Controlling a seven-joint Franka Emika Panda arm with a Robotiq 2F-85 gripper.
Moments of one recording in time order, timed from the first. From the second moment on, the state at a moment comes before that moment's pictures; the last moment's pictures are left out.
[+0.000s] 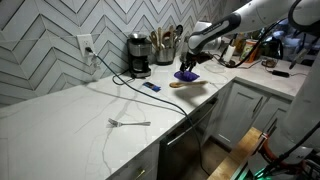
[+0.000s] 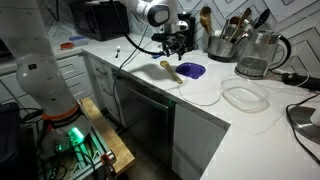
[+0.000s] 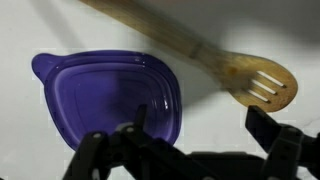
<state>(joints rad) -0.06 0.11 -0.08 -2.08 0.05 2.41 -0.28</state>
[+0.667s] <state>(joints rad) -0.08 0.26 -0.06 -1.97 0.06 2.42 -0.33</state>
